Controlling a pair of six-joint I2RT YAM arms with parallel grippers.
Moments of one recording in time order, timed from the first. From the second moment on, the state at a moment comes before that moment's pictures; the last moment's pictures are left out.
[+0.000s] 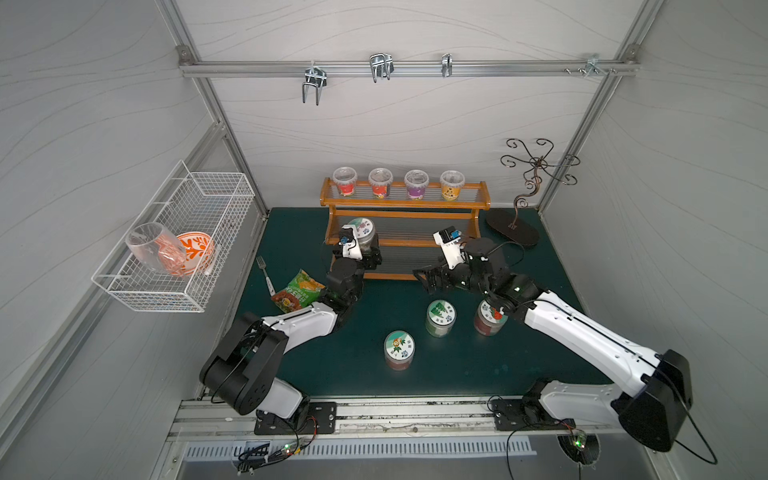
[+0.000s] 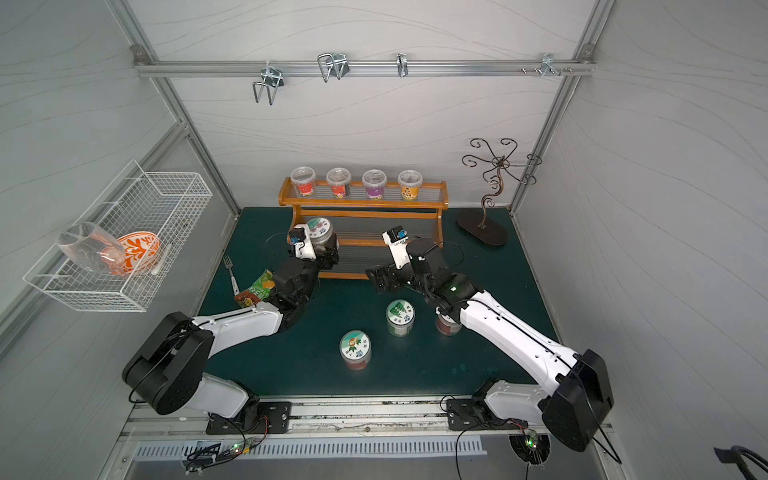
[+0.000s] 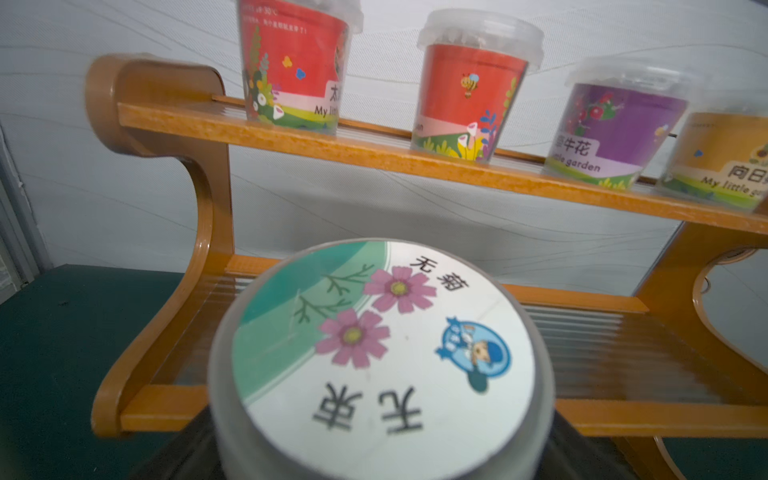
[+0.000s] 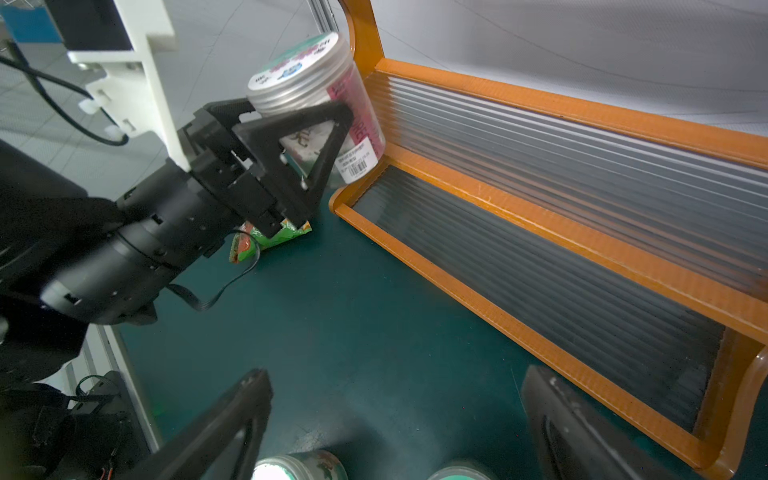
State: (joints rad) left arm -0.49 1.50 0.68 0.85 -0.38 -0.17; right arm 0.75 1.23 1.03 -0.27 -0.12 0.19
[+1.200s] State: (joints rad) left arm -0.33 1.79 0.94 0.81 -0.31 -0.14; right arm 0.75 1.28 1.01 -0.20 -0.12 0.16
